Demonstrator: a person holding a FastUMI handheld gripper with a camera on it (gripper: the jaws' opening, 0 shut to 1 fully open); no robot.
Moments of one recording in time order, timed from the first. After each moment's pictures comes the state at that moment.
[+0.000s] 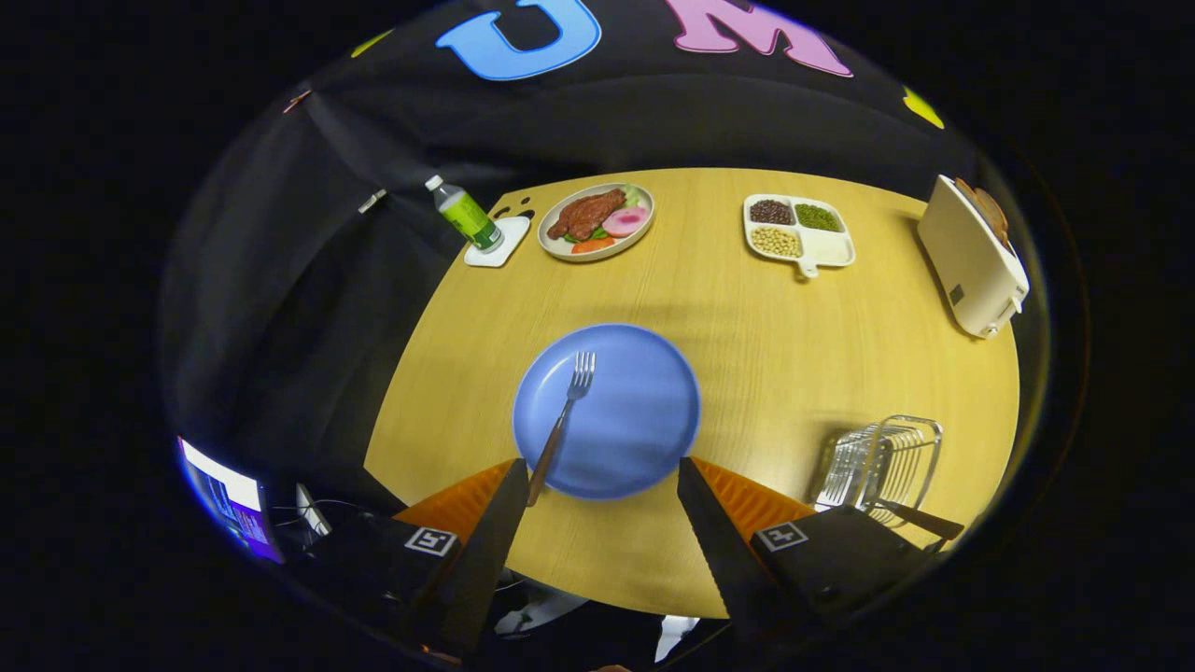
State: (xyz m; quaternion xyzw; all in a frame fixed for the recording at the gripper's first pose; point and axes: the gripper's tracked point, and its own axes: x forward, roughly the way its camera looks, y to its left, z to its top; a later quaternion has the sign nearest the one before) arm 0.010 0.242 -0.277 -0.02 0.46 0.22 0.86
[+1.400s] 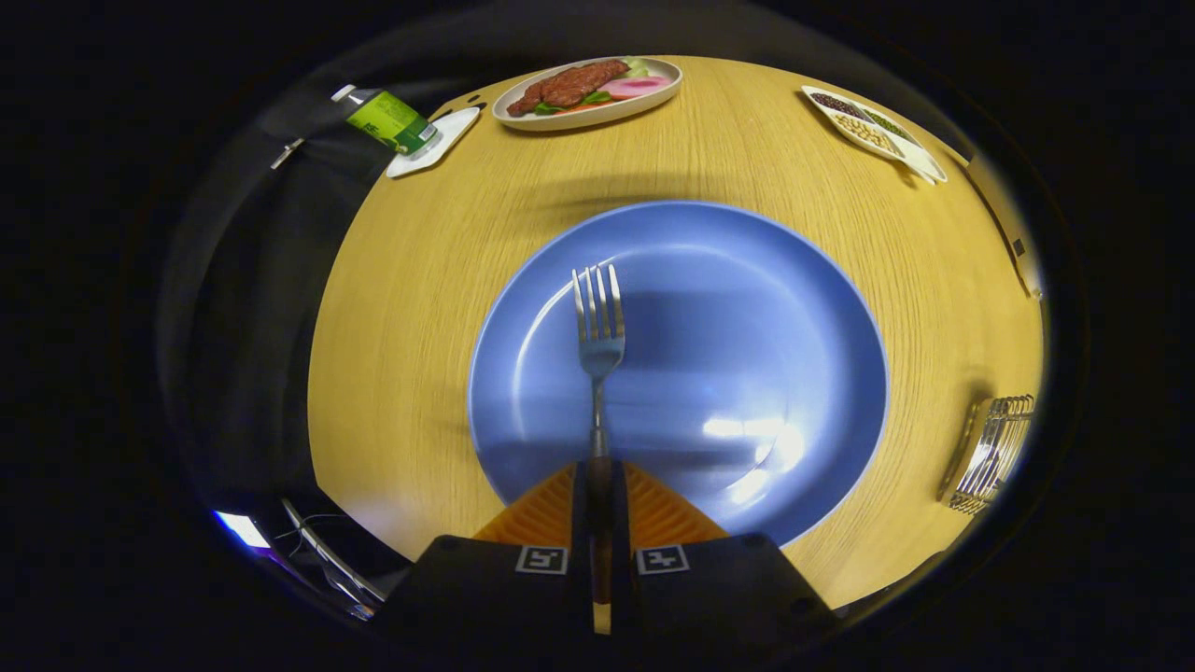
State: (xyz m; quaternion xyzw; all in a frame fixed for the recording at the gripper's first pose) arm 0.028 0.306 -0.412 -0.03 0.58 0.16 0.80
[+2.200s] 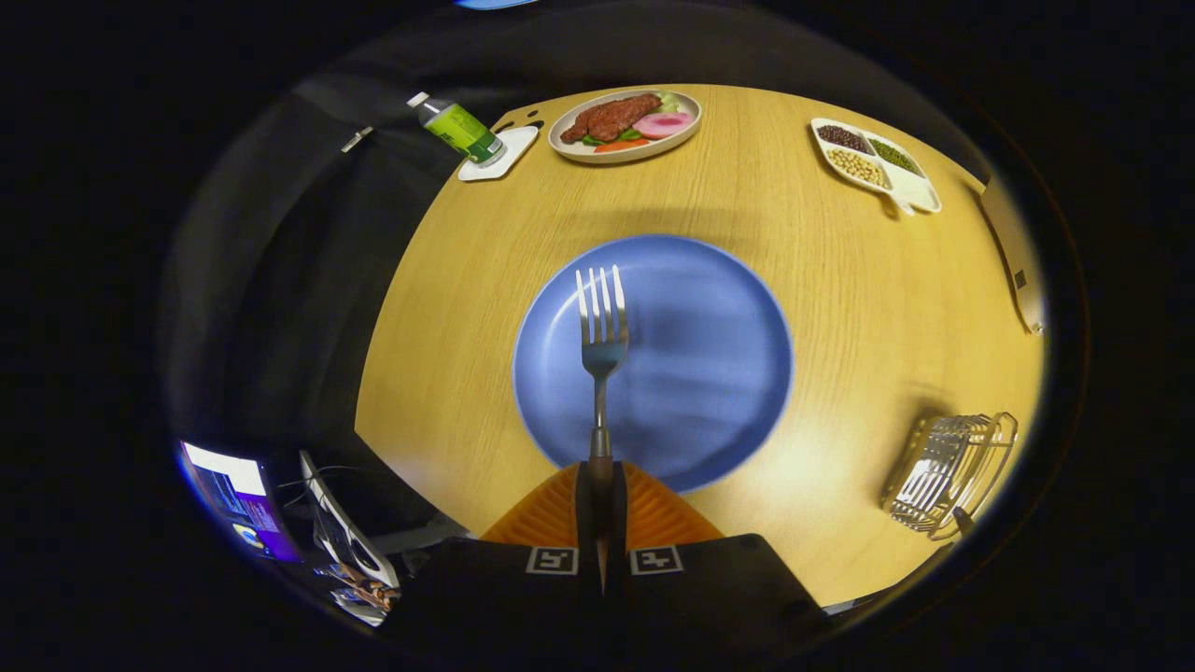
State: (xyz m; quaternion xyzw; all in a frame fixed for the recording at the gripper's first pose) arm -0.009 0.245 -0.320 -0.06 0.55 0.24 0.80
